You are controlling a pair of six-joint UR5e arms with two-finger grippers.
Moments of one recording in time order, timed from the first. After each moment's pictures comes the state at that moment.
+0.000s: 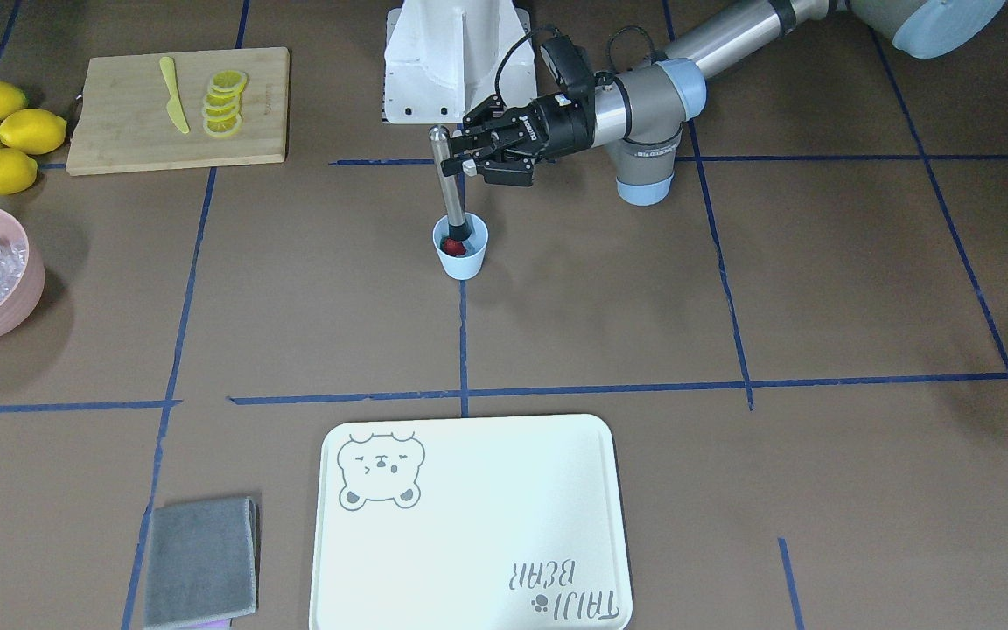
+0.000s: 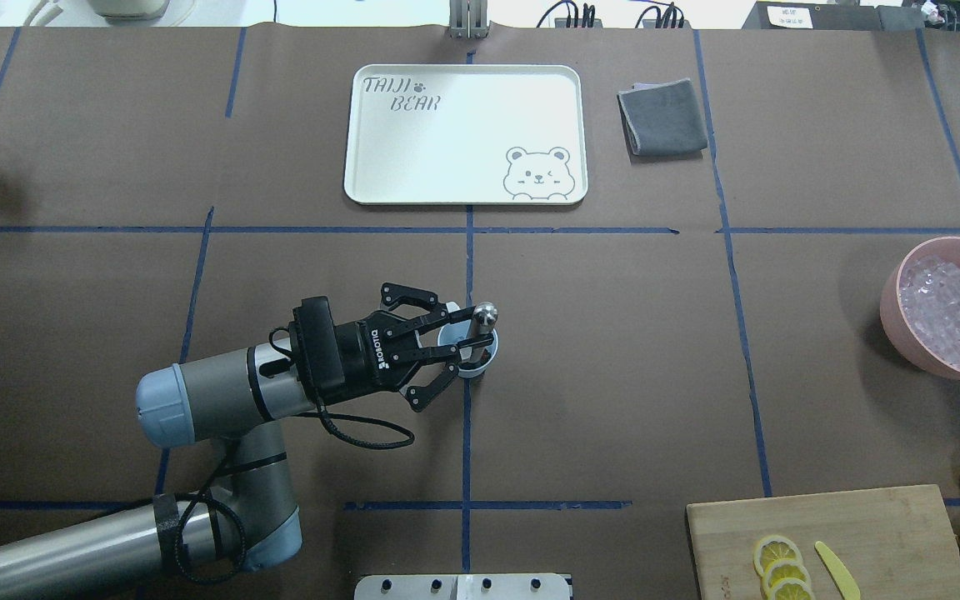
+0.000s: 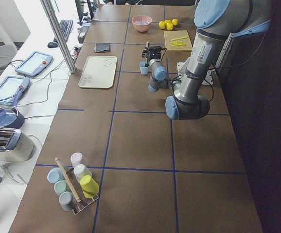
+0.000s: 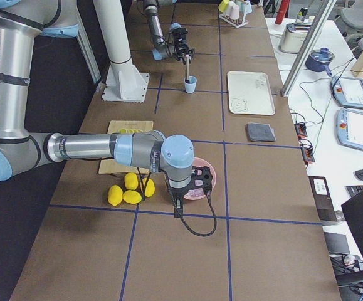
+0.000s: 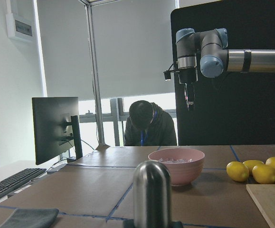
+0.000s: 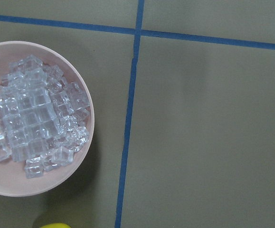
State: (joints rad) left arm -0.35 -2.14 -1.33 -3.52 -1.53 -0.15; right arm 1.66 -1.79 1.89 -1.76 2.32 -0.21
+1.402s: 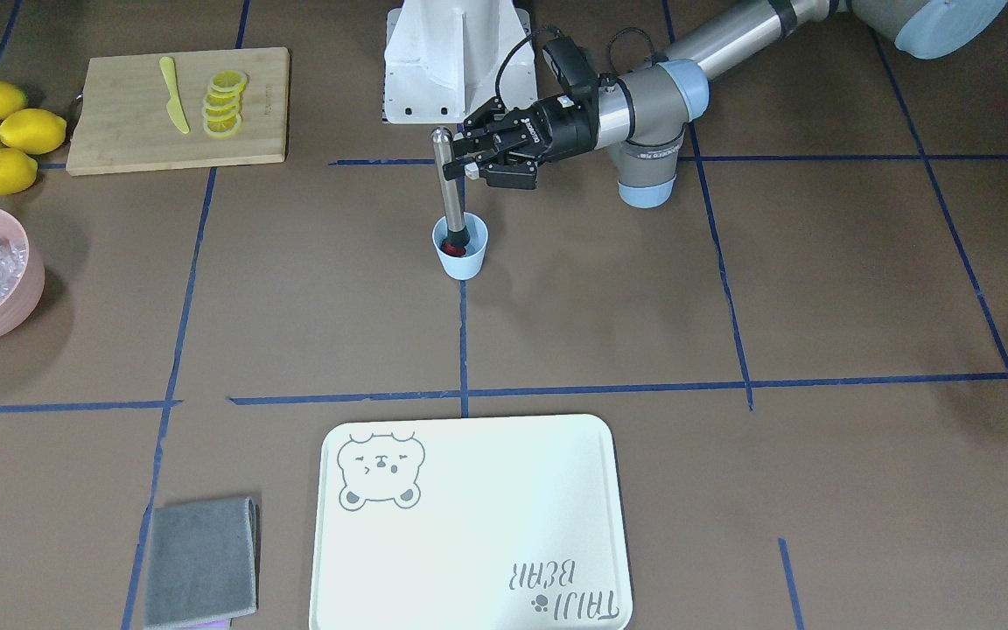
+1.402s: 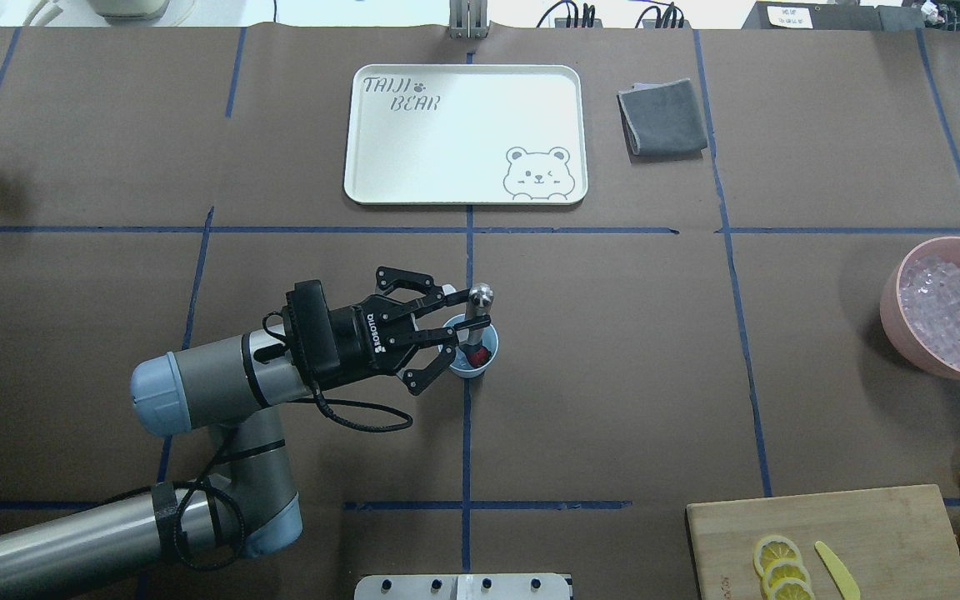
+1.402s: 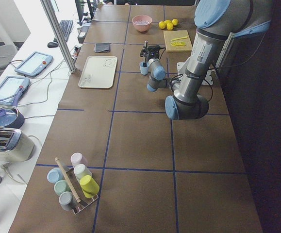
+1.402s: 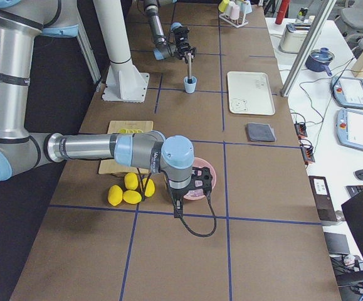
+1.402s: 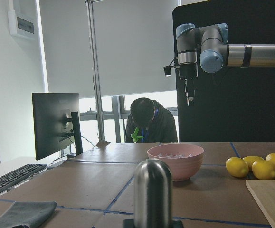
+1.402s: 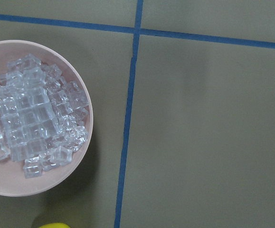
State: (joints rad) left arm -0.38 -2.14 -1.35 -3.51 -1.53 -0.16; right arm 1.66 -1.79 1.89 -1.76 2.32 -0.21
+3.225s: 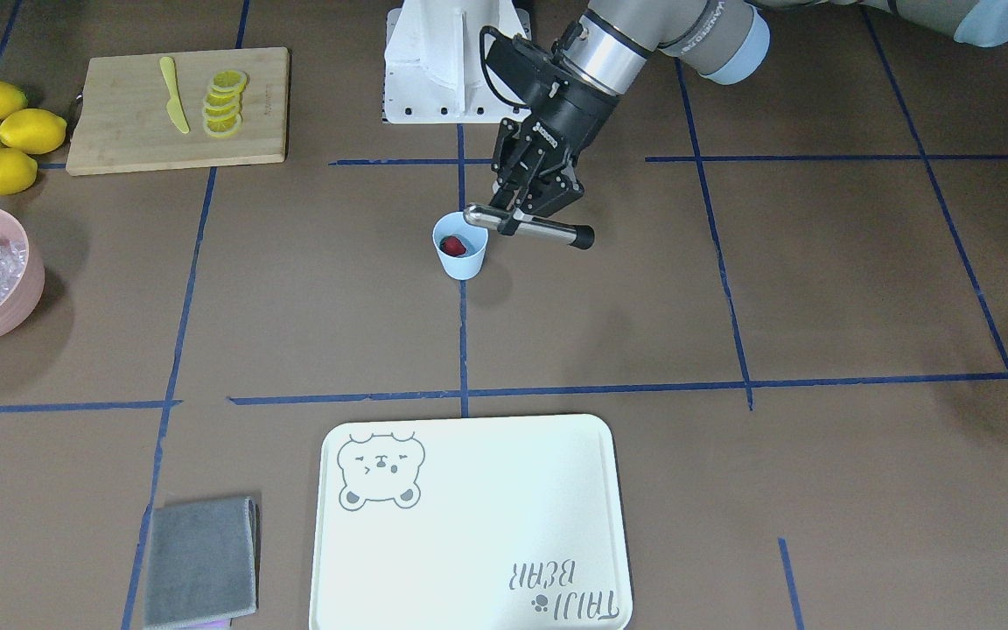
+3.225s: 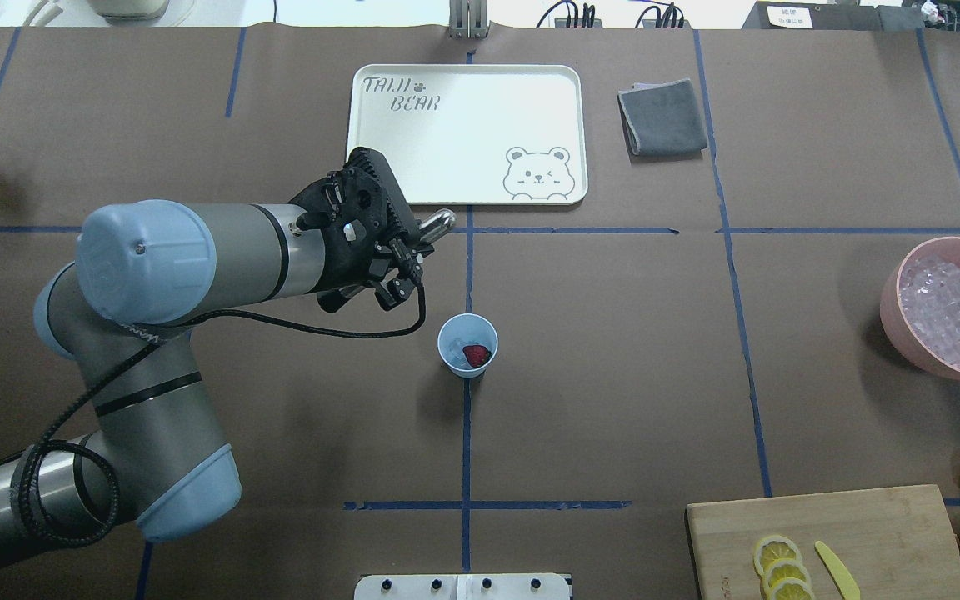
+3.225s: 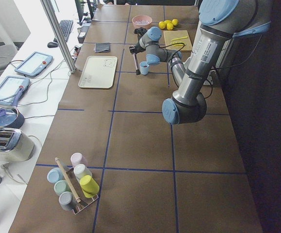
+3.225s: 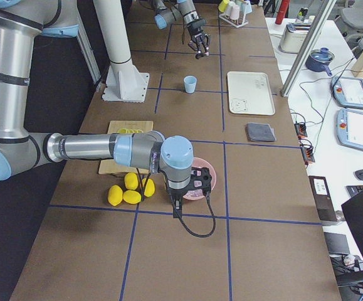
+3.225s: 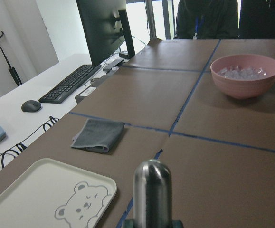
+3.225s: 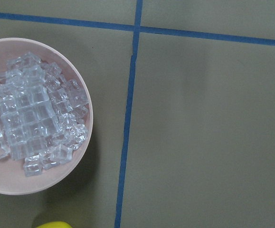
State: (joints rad) left arm -0.55 -2.08 -1.89 -2.06 -1.63 -0.14; right arm 1.66 -1.79 1.89 -1.76 2.32 -0.21
